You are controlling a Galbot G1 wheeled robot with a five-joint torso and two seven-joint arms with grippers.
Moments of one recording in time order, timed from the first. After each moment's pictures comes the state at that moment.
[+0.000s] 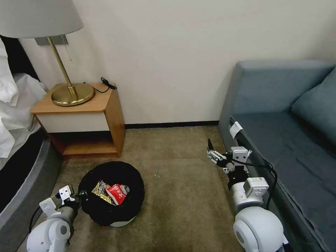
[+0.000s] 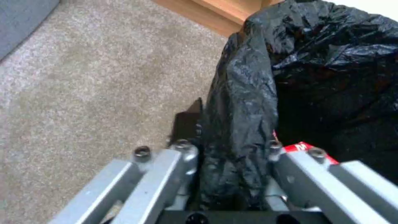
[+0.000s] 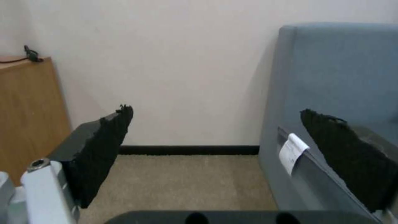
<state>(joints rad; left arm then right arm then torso) 1.44 -1.43 -0.90 -1.89 -0.59 0.64 -0.09 -1.43 1.28 0.32 2.31 0.15 -0.30 0.33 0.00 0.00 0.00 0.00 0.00</state>
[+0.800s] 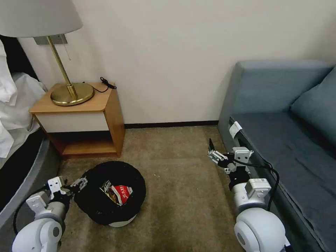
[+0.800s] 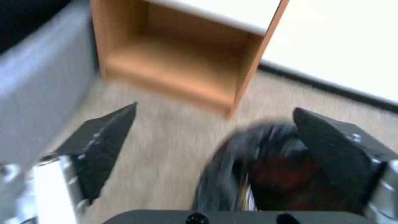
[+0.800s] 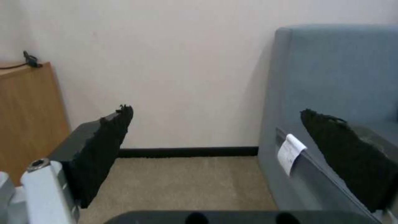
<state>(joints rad) 1.48 -1.42 -0.95 -2.05 -0.47 0.44 0.01 -1.45 1.29 0.33 2.33 0.16 -0.30 0.33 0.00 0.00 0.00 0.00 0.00</state>
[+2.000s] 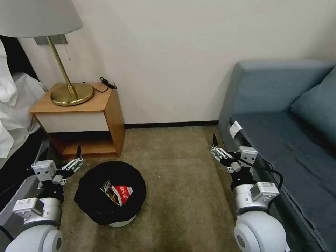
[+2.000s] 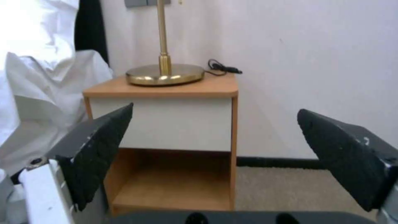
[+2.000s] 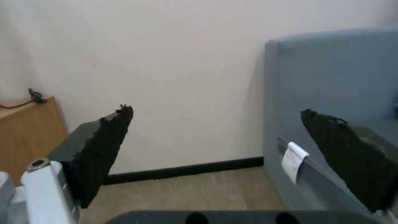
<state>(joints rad) 1.61 -1.40 -0.88 -2.25 -0.27 0.11 0.00 -1.49 1.38 0.34 2.35 0.15 -0.22 0.31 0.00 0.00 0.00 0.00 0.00</state>
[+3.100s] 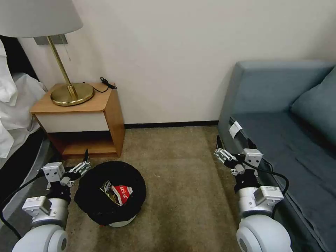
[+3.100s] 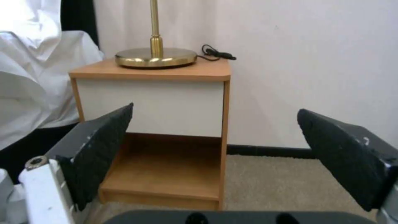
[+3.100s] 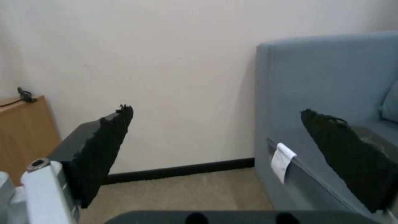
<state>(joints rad) 1.60 -1.40 -0.84 -2.23 -0.29 0.12 -0.02 -1.52 1.39 0.36 2.37 0.12 -0.20 0.31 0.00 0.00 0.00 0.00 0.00</state>
